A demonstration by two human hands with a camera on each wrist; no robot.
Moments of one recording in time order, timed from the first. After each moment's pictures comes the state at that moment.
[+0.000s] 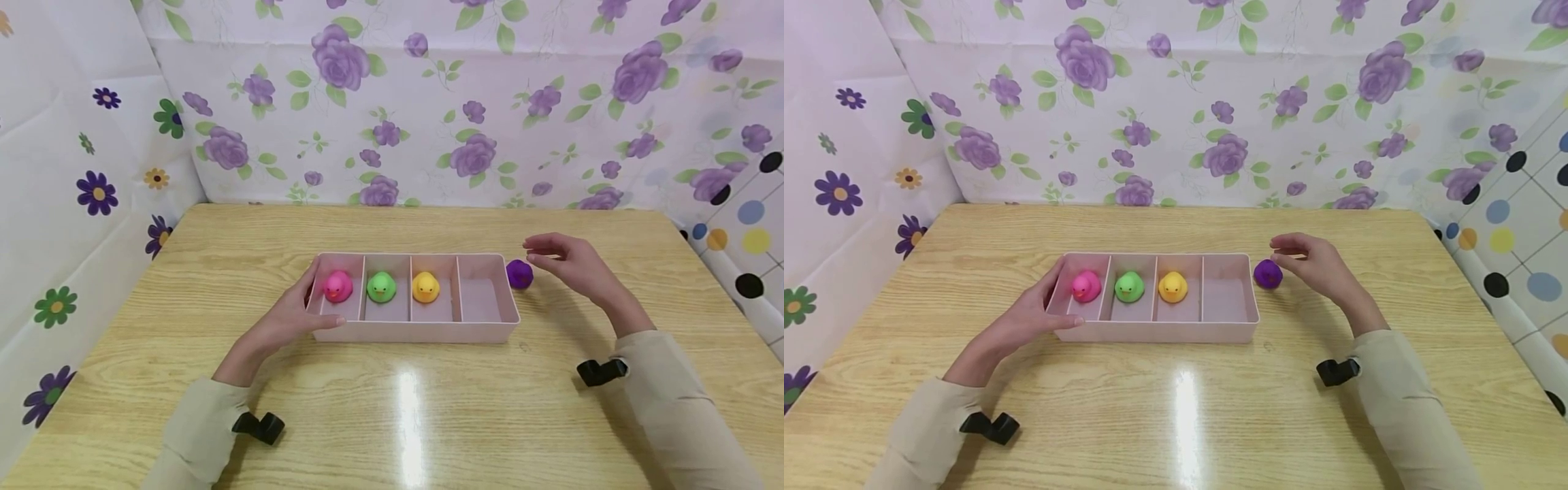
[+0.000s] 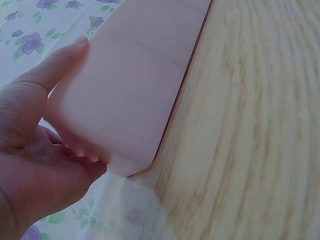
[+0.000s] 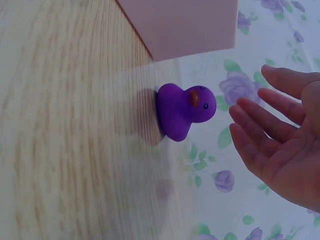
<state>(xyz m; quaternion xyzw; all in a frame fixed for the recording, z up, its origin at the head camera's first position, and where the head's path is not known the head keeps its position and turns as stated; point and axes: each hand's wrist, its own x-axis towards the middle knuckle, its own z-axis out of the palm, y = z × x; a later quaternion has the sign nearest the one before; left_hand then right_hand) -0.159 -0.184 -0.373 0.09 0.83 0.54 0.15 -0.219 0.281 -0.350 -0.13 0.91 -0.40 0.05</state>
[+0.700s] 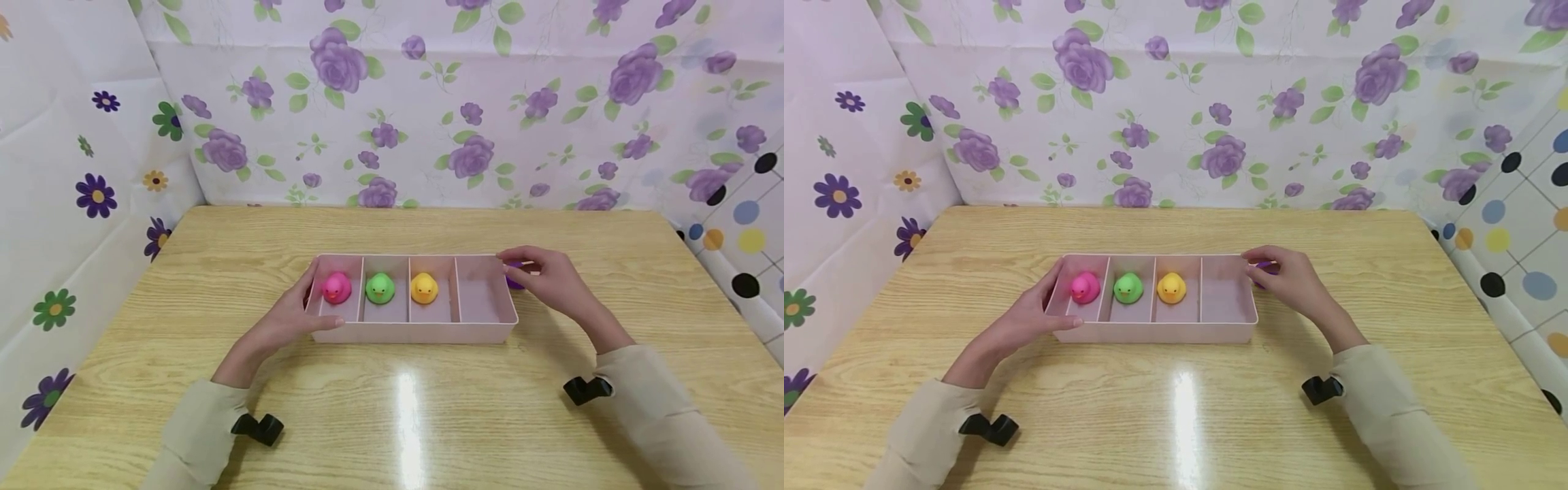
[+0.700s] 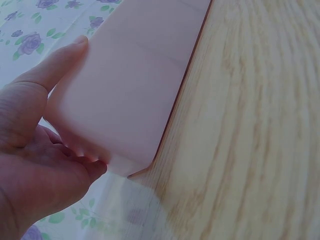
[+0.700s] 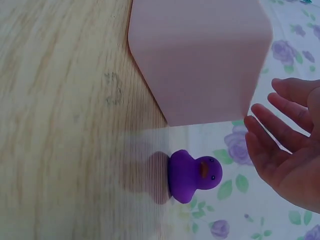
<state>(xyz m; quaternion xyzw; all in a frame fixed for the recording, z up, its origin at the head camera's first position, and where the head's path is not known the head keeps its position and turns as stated) -0.159 -0.184 -0.374 0.09 0.82 0.54 0.15 -0.194 0.238 -0.346 -0.15 0.91 -0.39 -0.01</state>
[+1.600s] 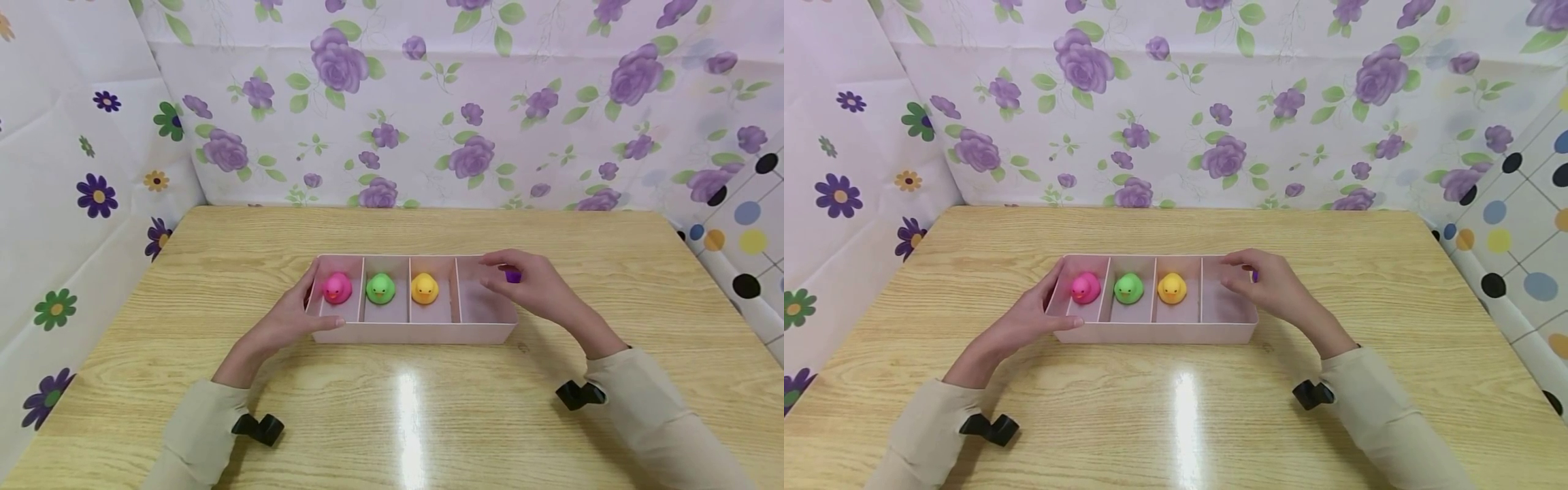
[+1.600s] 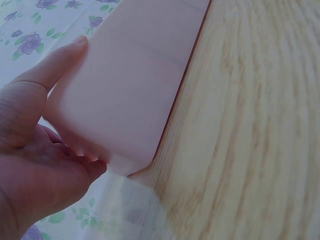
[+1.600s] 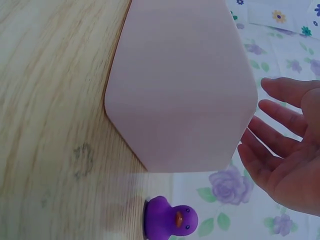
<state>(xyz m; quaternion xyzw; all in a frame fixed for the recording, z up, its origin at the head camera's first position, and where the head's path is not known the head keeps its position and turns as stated) -0.159 -0.185 -0.375 0.09 0.82 0.54 0.15 -0.183 0.210 -0.334 -0.21 0.91 -0.36 -0.01</state>
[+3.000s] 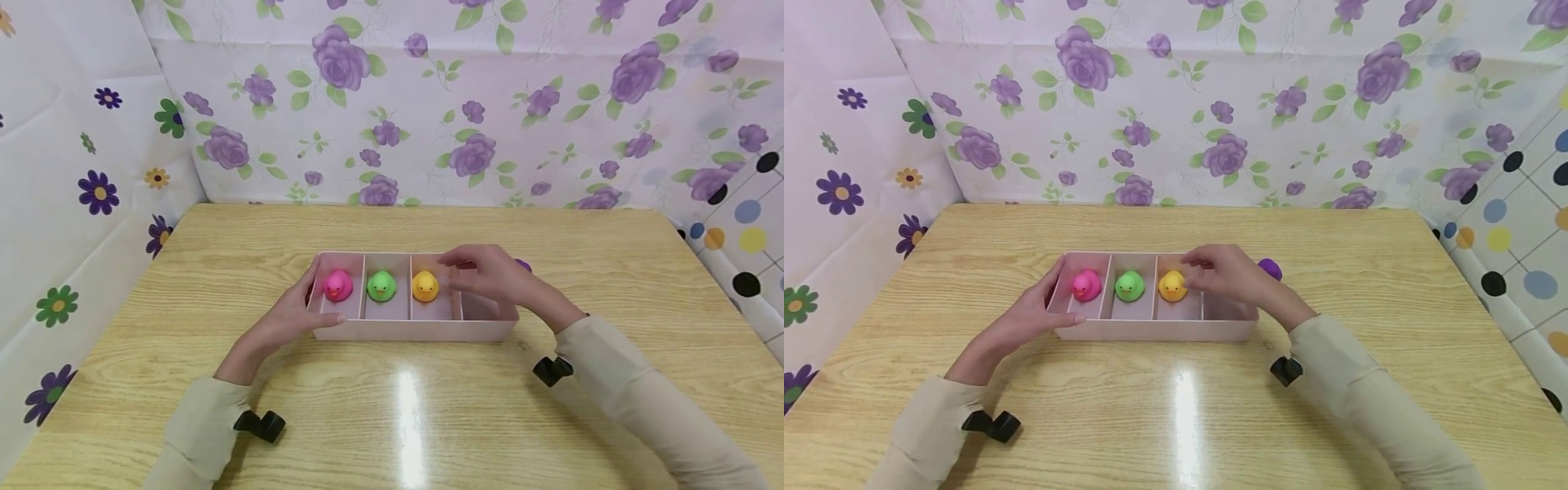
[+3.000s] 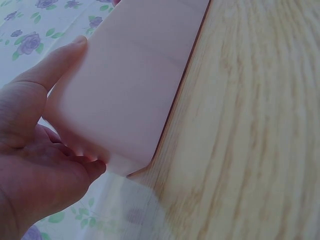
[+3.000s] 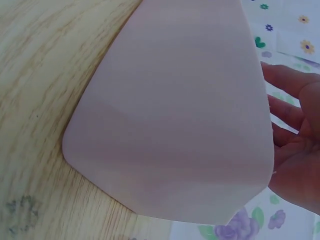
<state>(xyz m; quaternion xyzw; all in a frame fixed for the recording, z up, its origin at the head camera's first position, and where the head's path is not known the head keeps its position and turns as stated) -0.159 -0.184 -0.374 0.08 0.83 0.54 0.15 -0.205 0.164 -0.328 -0.29 0.89 -0.33 0.07</state>
